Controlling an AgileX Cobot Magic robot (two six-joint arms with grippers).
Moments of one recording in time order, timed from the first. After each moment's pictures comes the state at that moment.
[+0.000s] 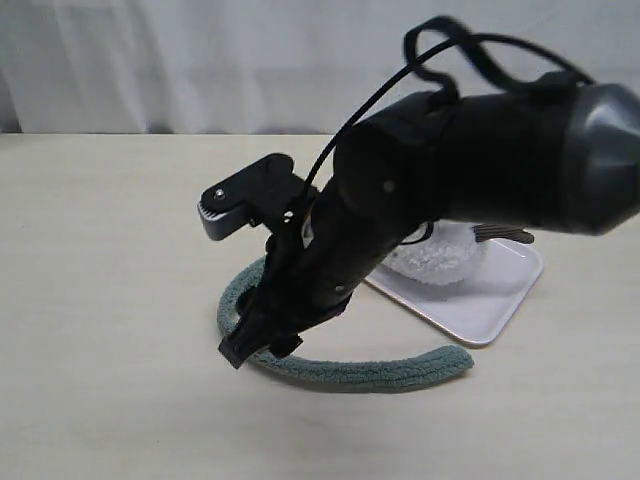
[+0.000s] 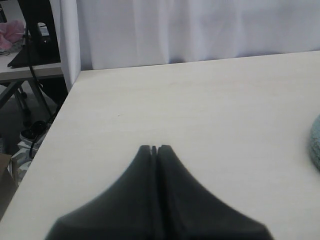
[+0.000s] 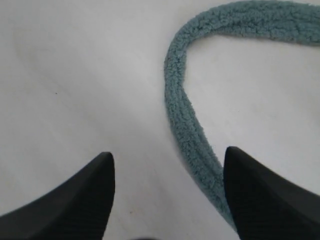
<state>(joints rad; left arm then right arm) -0.02 0.00 0.00 0.04 0.34 0.06 0.81 1.76 -1.23 0.06 0.72 -0.05</state>
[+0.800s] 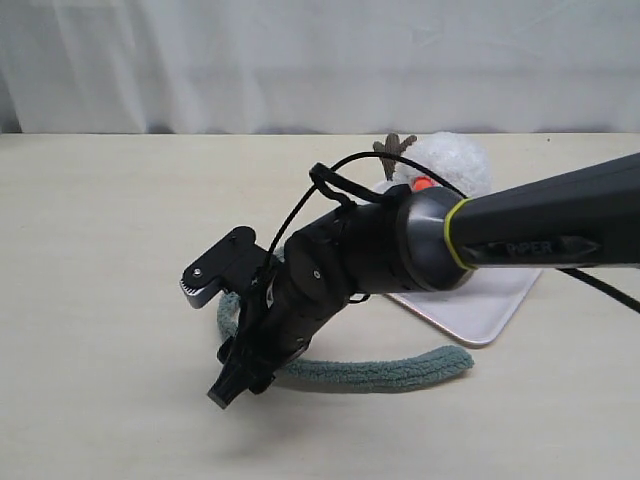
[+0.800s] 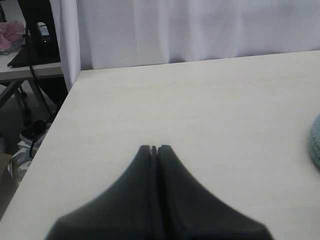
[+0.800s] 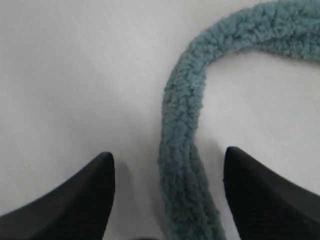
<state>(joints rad) -0.02 0.00 0.00 0.04 0.34 0.06 0.81 2.04 -1.23 0.11 0.44 -0.22</state>
